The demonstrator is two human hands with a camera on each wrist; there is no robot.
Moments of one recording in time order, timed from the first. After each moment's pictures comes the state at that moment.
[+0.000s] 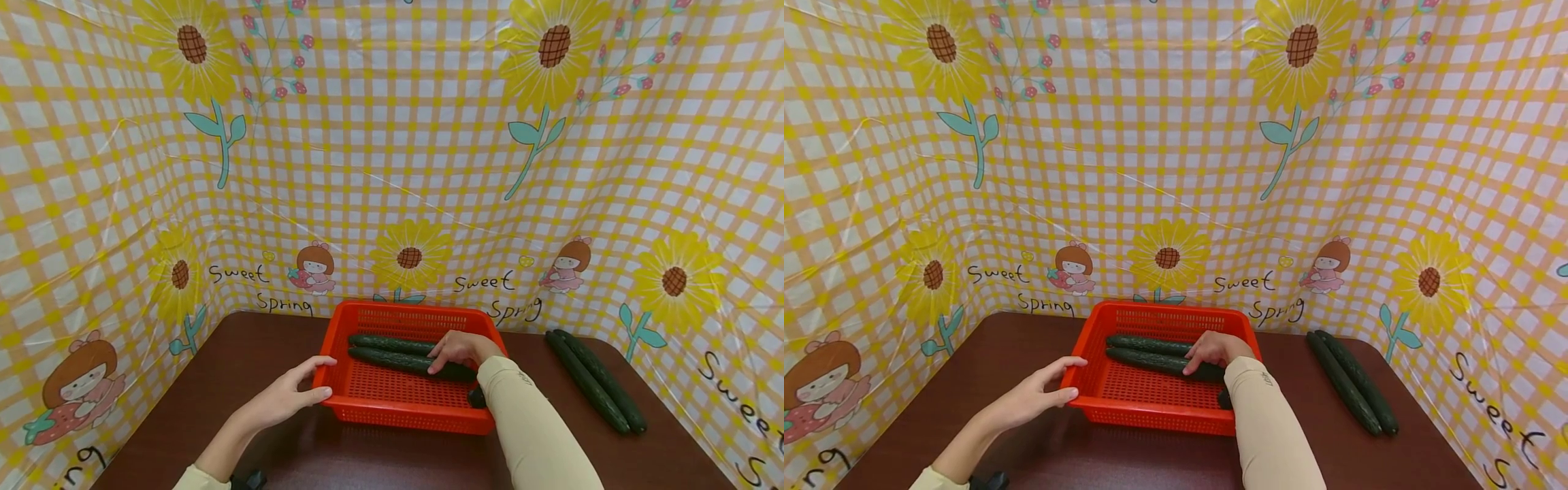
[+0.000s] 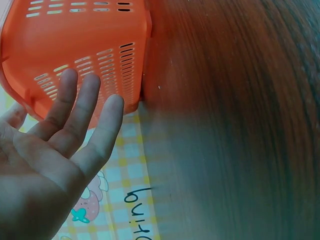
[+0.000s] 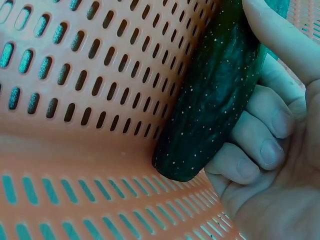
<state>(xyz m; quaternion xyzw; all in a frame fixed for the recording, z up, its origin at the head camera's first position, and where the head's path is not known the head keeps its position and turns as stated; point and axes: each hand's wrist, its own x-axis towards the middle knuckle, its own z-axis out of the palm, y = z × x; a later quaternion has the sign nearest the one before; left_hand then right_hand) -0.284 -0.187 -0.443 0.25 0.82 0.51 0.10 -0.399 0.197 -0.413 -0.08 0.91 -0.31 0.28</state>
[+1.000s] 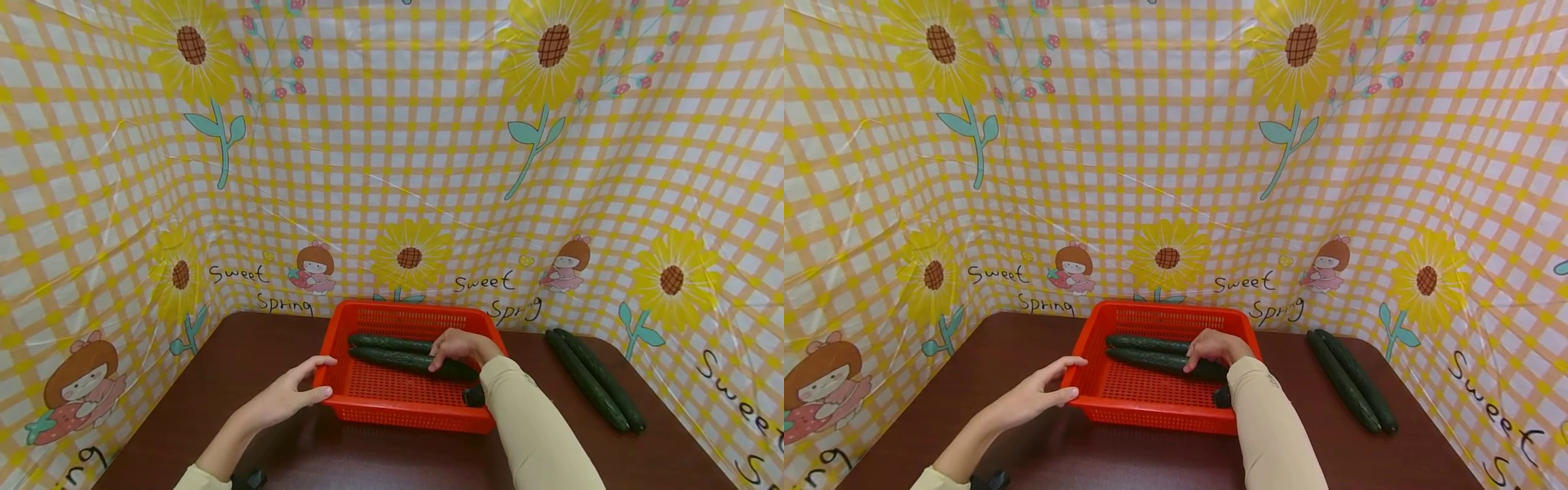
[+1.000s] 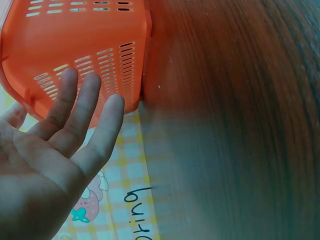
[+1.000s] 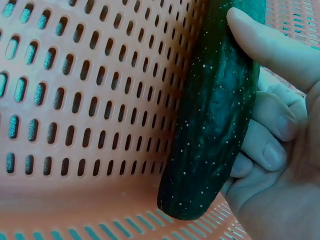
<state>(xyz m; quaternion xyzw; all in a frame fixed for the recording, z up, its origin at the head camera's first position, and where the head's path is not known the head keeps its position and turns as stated) -0.285 -0.187 -0.444 0.24 0.82 0.51 0.10 -0.408 0.198 -0.422 -0.11 0.91 -0.33 0.24</state>
